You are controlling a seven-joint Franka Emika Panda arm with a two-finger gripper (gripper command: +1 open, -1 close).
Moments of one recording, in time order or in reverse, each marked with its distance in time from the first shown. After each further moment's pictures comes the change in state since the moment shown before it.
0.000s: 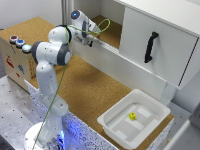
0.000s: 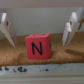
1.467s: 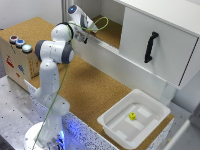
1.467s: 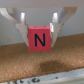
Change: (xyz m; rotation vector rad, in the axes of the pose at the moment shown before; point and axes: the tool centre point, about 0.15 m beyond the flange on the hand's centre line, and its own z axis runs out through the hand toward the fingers) arm 0.005 -0.010 -0.040 -0.082 0.024 0.168
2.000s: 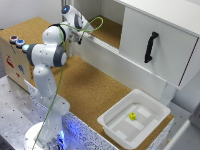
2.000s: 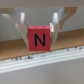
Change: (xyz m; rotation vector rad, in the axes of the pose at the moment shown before) arm -0.079 0.014 -0.068 -0.001 0.003 0.020
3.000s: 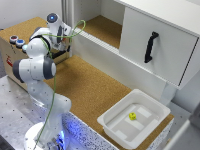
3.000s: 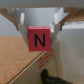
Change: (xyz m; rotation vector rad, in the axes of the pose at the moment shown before) arm -0.142 -0.098 -0.097 0.486 -0.283 -0.548
